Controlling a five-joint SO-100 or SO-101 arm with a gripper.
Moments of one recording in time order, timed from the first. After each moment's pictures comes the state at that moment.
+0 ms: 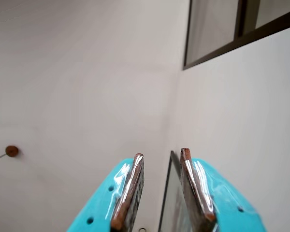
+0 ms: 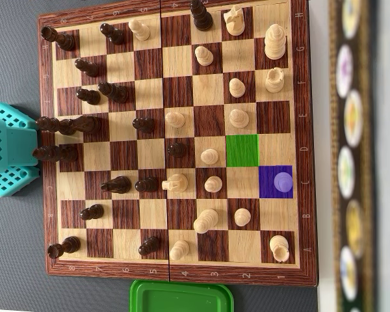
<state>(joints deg) -1.8 192.5 179.9 -103.4 83.8</state>
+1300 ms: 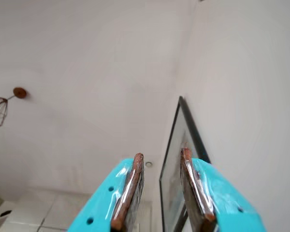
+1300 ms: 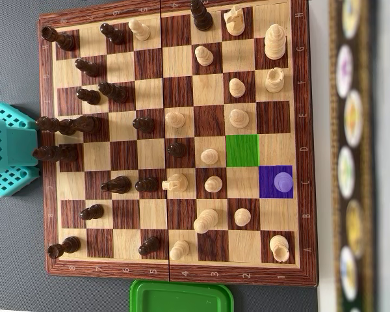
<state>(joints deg) -1.8 192.4 169.0 -71.5 83.8</state>
